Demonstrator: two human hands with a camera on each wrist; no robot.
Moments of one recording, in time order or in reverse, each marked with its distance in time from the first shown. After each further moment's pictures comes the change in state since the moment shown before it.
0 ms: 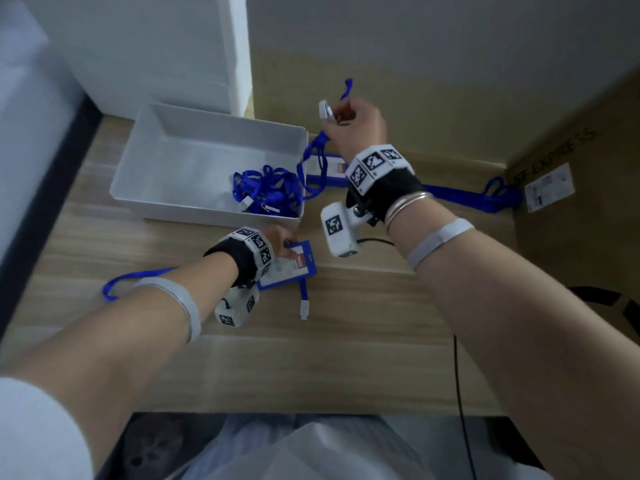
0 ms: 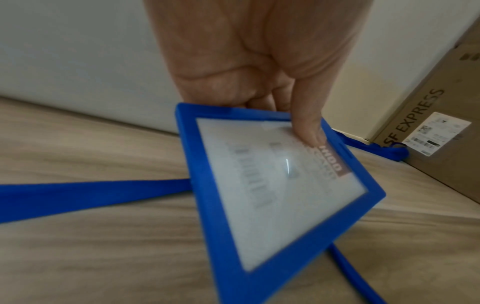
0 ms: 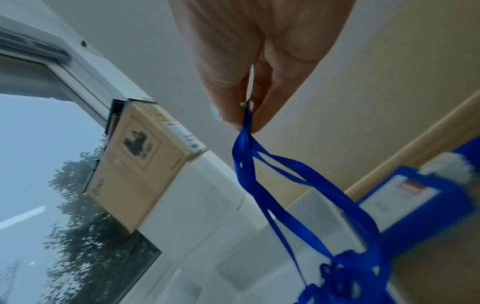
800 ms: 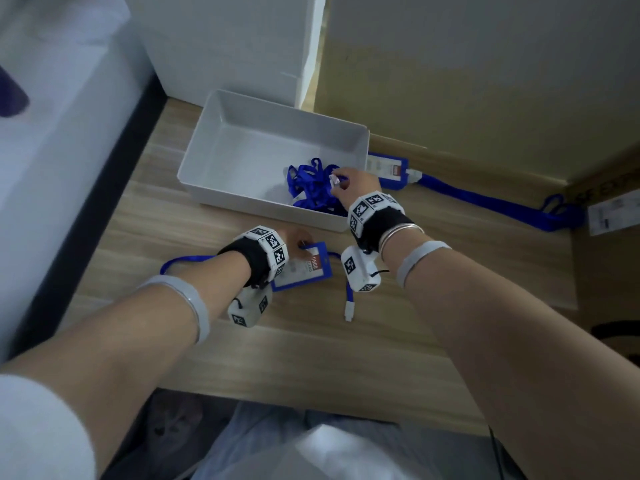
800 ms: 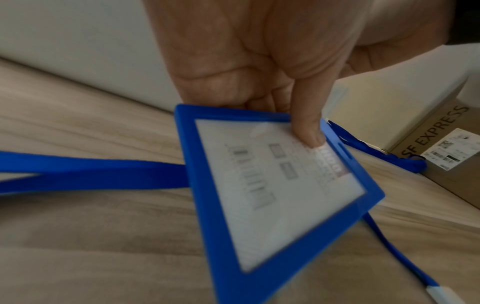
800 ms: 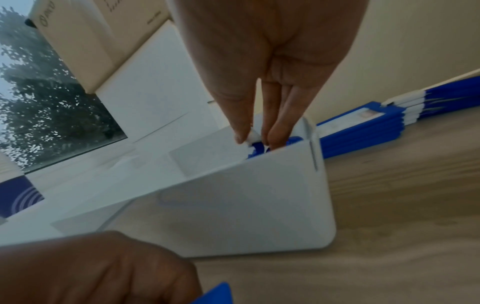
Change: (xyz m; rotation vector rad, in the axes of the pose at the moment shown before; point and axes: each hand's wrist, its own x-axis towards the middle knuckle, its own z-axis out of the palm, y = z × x) left_hand -0.021 -0.069 -0.004 -0.098 0.008 -0.001; right_hand -0.030 0.029 0.098 -0.391 -0.443 0.102
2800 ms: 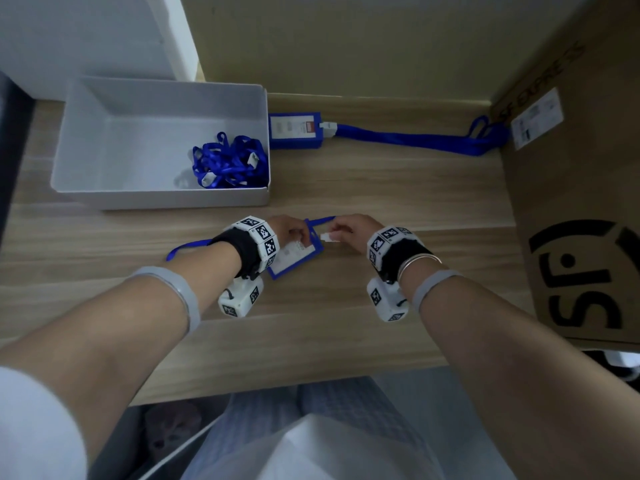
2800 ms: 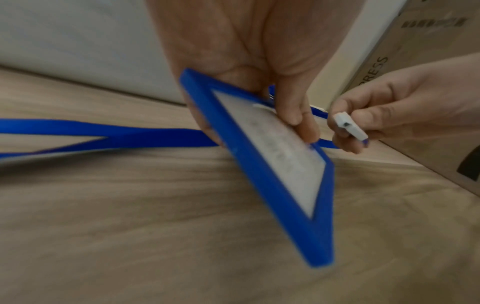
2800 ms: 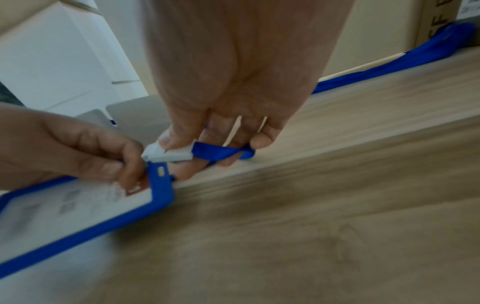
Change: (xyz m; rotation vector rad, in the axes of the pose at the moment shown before) left_hand 0.041 0.101 0.057 0.017 -0.063 0.175; right_hand -0.090 0.182 -0.004 0.031 -0.295 0.016
